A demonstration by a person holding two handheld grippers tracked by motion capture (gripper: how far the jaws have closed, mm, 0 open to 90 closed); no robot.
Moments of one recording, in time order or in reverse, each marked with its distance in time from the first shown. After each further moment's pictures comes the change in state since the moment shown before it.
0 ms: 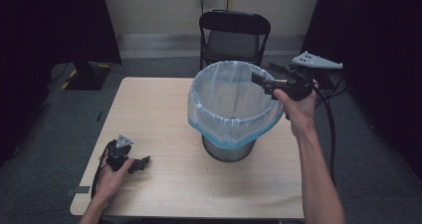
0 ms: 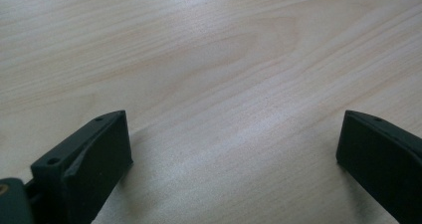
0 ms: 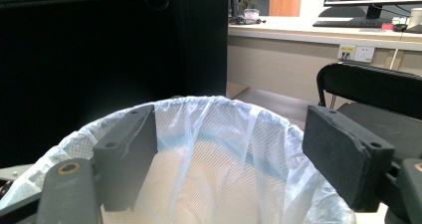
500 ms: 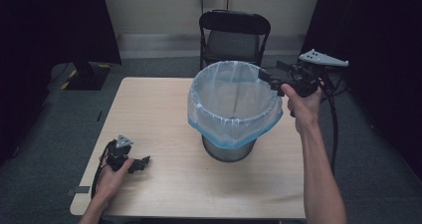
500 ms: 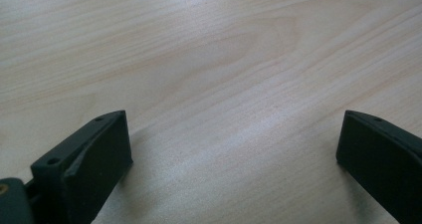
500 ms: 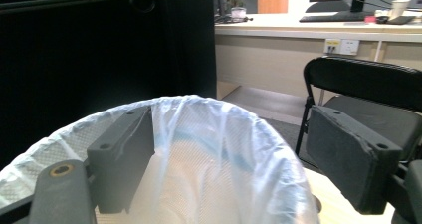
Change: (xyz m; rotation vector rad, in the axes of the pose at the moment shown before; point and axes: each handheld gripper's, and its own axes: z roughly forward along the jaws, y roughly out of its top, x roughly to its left) left arm 0.000 0.000 0.000 0.000 0.001 -0.001; right arm -0.022 -0.002 -0.002 0.000 -0.040 0.042
